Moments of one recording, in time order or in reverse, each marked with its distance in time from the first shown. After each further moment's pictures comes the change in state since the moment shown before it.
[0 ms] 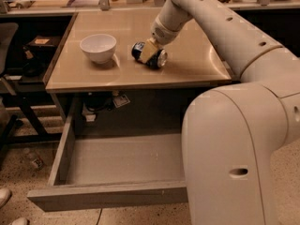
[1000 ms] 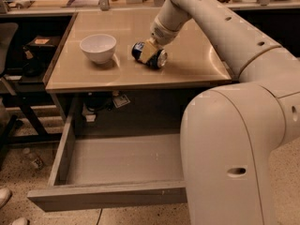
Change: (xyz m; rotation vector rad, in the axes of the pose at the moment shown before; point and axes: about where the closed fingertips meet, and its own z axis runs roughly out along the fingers) arm -0.002 0.000 -0.003 0.000 0.000 0.000
